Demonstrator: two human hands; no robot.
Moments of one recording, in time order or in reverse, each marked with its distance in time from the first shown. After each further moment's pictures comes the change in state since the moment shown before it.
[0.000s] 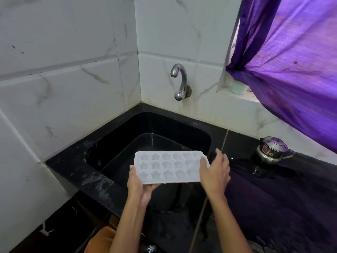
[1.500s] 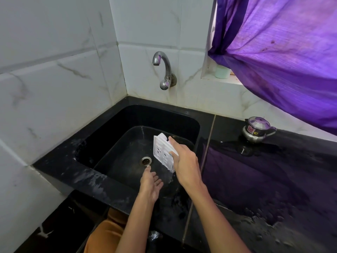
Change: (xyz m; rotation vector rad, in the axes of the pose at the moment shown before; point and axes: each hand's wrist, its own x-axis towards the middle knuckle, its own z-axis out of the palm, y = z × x) left_hand 0.007 -0.048 0.003 0.341 0.024 -0.197; right_hand -0.037 -0.011 0.010 0.044 -0.186 -0.490
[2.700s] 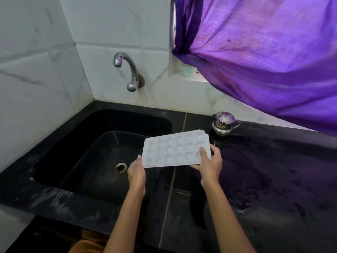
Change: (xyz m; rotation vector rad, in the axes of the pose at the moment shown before) left_hand 0.012 -0.011 0.059 0.303 0.076 0.237; right_hand -0.008 0.094 -0.071 0.743 0.611 0.752
